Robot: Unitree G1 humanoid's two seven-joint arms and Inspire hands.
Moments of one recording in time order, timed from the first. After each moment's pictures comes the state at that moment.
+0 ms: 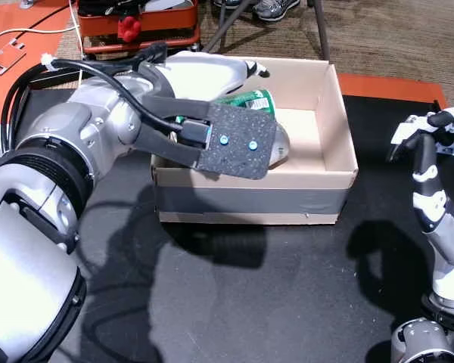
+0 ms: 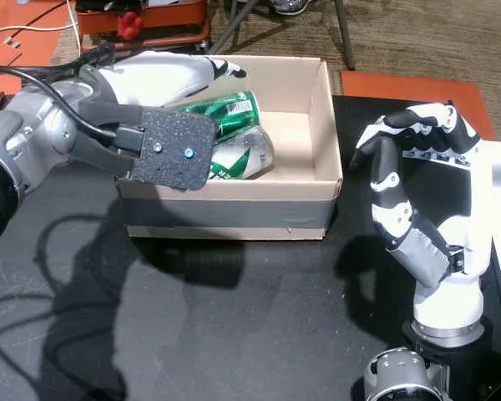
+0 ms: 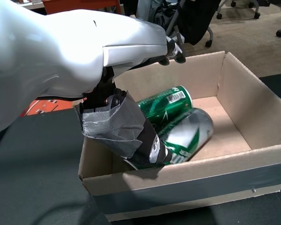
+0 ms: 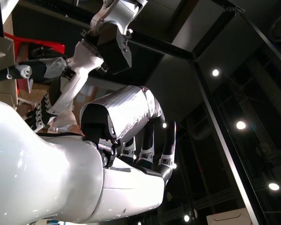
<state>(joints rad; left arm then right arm) -1.24 0.17 -0.53 1.39 0.73 -0.37 -0.15 -0.59 0.05 -0.68 1.05 0.86 -1.02 1.55</state>
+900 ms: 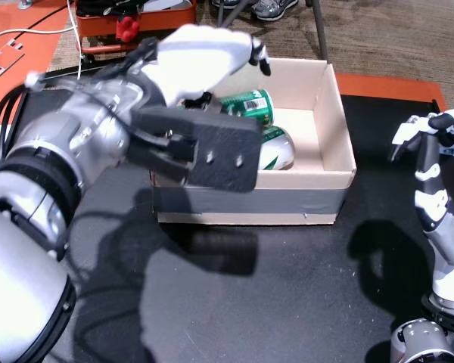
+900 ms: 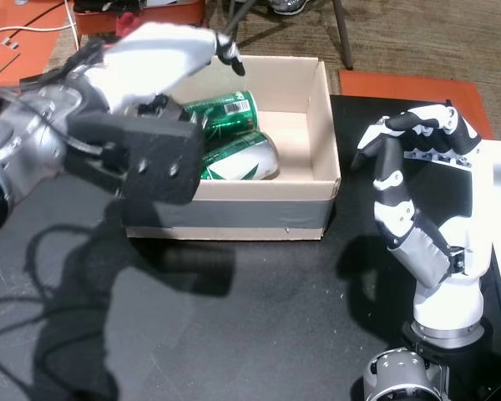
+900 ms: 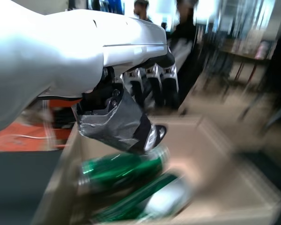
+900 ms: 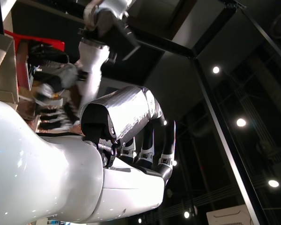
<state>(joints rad) -1.16 0.20 -0.44 1.38 0.65 -0.61 0.26 -0.60 0.05 -0.69 1.07 0.87 -1.03 1.55</state>
